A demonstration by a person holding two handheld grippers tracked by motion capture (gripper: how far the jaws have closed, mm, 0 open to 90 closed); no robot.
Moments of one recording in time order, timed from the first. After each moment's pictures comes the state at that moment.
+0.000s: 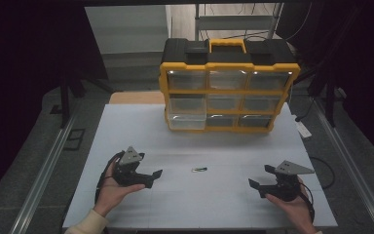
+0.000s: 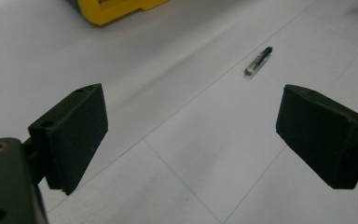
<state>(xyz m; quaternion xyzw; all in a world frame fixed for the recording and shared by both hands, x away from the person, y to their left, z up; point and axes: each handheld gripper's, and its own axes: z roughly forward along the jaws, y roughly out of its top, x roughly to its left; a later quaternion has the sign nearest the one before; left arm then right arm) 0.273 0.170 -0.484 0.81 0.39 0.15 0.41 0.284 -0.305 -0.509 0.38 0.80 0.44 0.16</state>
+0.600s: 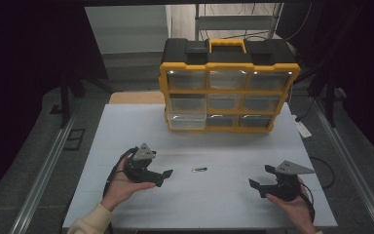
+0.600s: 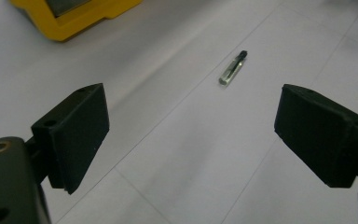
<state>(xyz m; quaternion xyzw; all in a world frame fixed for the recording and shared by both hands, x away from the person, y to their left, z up) 0.285 0.142 -0.475 0.84 0.35 0.12 0.39 0.285 -0.306 -0.510 0.38 0.80 0.44 0.16</state>
